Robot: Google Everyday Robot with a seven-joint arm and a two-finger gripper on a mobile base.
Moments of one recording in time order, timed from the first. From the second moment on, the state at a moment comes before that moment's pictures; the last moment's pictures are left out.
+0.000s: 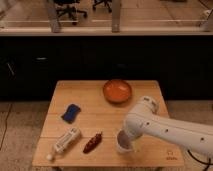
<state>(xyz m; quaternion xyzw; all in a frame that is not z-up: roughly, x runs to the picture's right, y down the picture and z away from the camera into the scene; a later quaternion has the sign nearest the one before) 0.112 0.213 0.697 -0.26 -0.08 -0.16 0.95</state>
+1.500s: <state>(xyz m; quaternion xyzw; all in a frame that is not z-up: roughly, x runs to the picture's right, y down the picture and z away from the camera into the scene) 0.111 0.088 0.682 -0.22 -0.04 -0.14 0.96</state>
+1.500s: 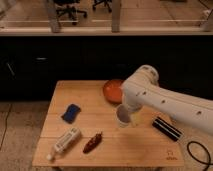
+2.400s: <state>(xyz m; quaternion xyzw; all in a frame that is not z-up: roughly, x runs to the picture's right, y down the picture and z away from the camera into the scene) 0.098 0.044 0.712 -0.21 -0.09 -0.12 0.97</state>
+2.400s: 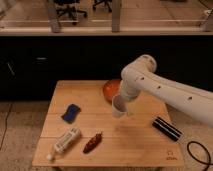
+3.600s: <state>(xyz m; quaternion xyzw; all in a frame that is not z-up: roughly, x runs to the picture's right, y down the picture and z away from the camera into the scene) 0.075 -0.024 0.758 -0.20 -0.09 -0.11 0.97</state>
